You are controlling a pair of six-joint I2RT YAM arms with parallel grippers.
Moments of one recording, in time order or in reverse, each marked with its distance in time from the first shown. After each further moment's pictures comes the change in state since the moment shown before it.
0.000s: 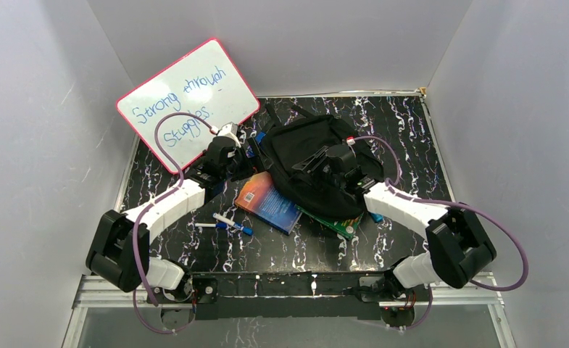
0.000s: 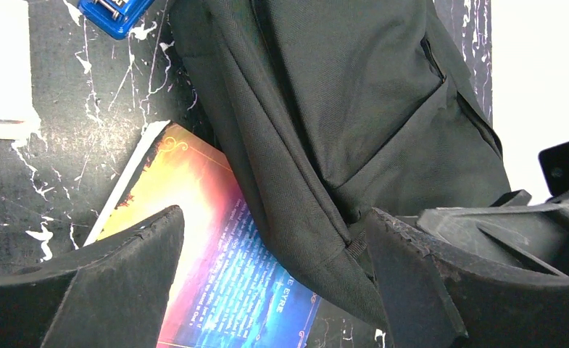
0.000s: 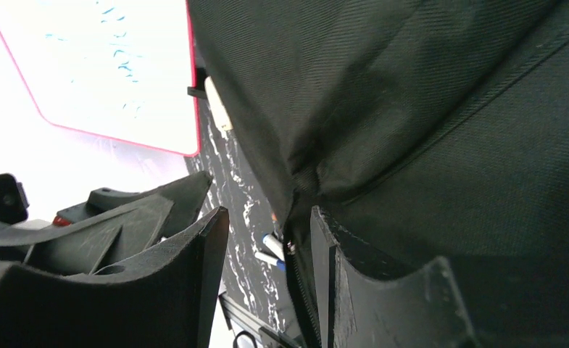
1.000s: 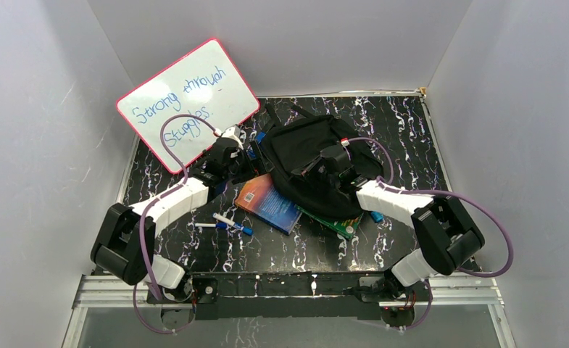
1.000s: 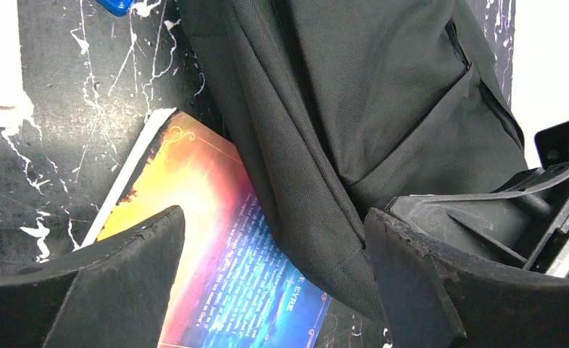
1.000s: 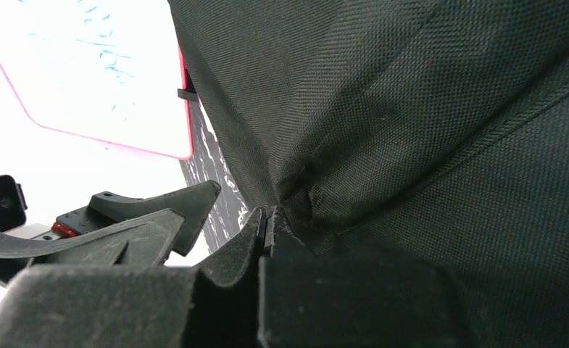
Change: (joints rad) left arm 0.000 0.048 -0.002 0.000 0.020 0.000; right arm 0.000 0.117 0.000 0.097 -0.012 0.011
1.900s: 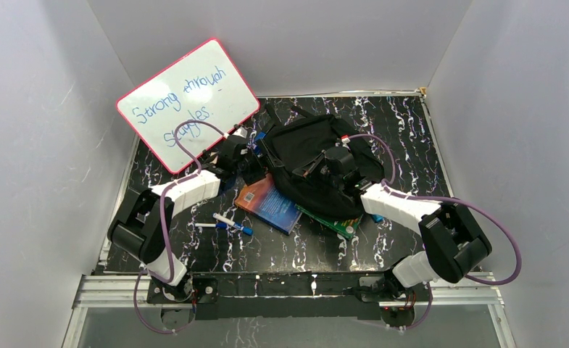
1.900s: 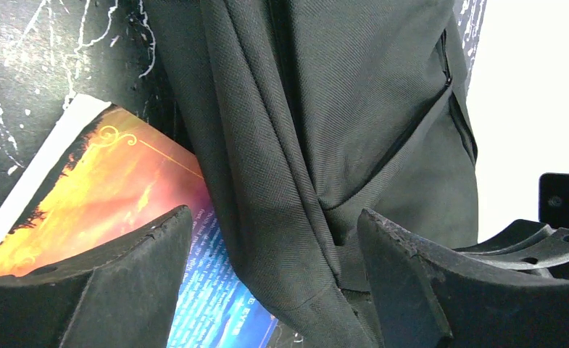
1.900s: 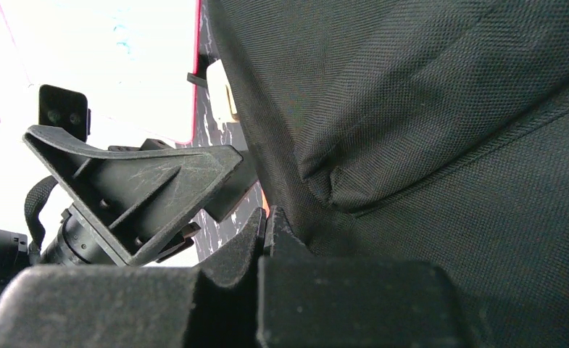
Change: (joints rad) left arm -0.014 0.174 0.062 0.063 0.092 -0.201; right arm 0.000 -0.065 -0.032 0.029 -0.012 -0.109
